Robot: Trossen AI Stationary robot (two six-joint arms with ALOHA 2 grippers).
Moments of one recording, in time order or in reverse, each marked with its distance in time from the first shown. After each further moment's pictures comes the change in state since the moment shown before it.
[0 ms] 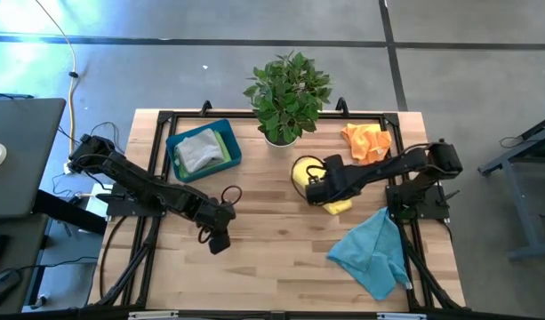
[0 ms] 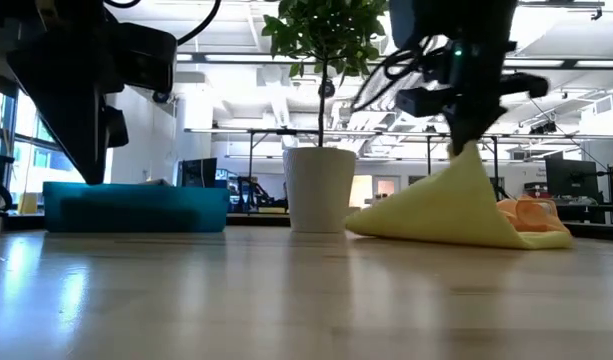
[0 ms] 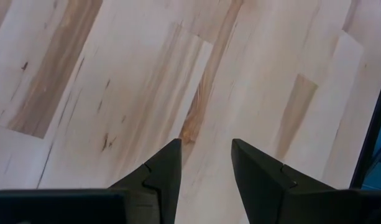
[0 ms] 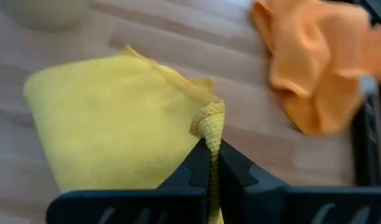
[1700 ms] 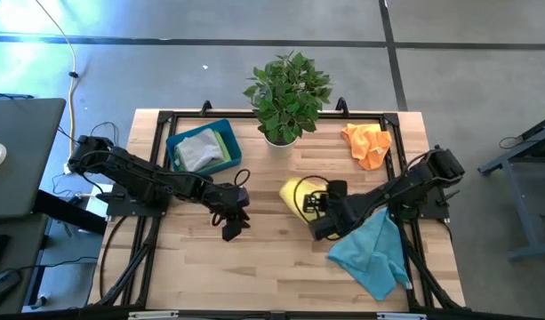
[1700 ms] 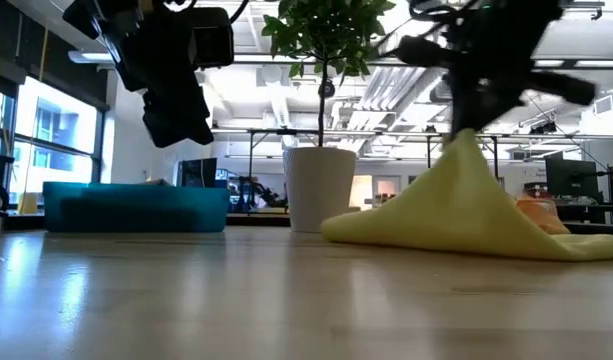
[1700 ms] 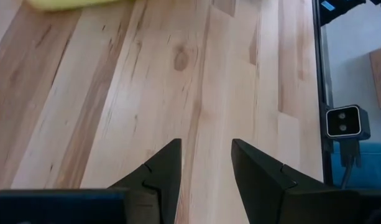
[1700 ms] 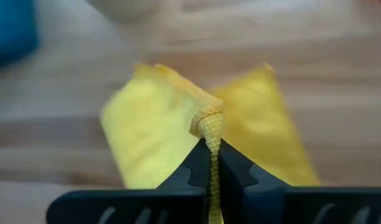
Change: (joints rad) left arm 0.184 0.000 0.000 0.291 0.103 0.281; right arm 0.265 0.023 0.000 0.185 0.035 0.498
